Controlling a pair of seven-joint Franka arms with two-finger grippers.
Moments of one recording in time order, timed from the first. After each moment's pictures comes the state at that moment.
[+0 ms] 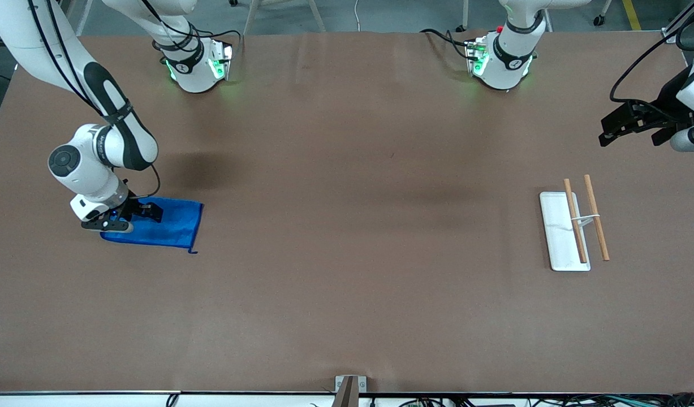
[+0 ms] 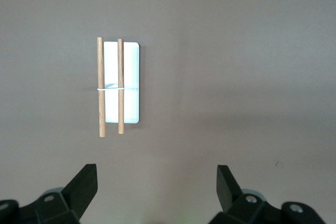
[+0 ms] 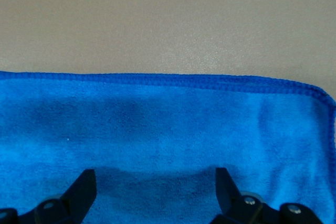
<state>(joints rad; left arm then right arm) 0.00 -0.02 -0.06 -1.54 -0.01 1.53 -0.07 -0.12 0.41 -0.05 -2.33 -0.02 2.82 -0.10</state>
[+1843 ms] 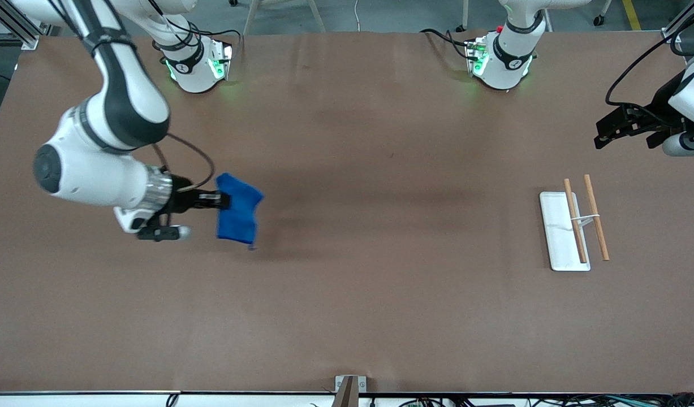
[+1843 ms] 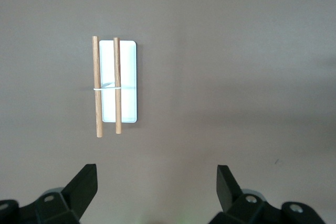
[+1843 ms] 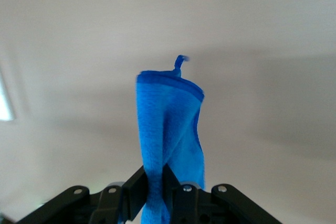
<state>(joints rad) -0.01 -0.01 -0.06 -1.54 -0.01 1.53 -0.07 -0.04 0.29 0.40 -1.75 0.50 2.05 0.18</state>
